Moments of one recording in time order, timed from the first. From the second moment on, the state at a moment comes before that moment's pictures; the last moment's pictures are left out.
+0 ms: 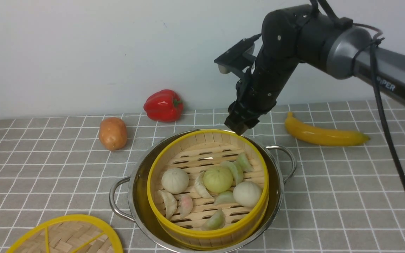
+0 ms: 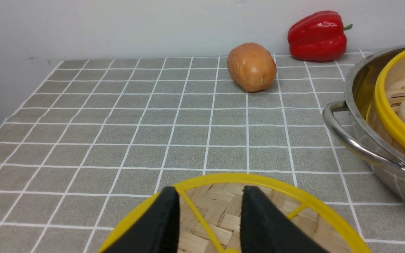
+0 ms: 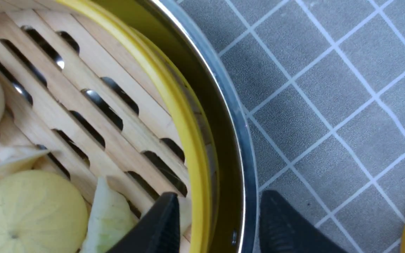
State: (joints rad) right arm 0.50 2.22 -2.07 0.11 1.23 -0.27; left arm 0.06 0.00 0.01 0.04 0.37 0.00
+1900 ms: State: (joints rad) right arm 0.02 0.53 -0.45 -0.19 0.38 0.37; left arm 0.06 0.00 0.01 0.04 0.37 0.00
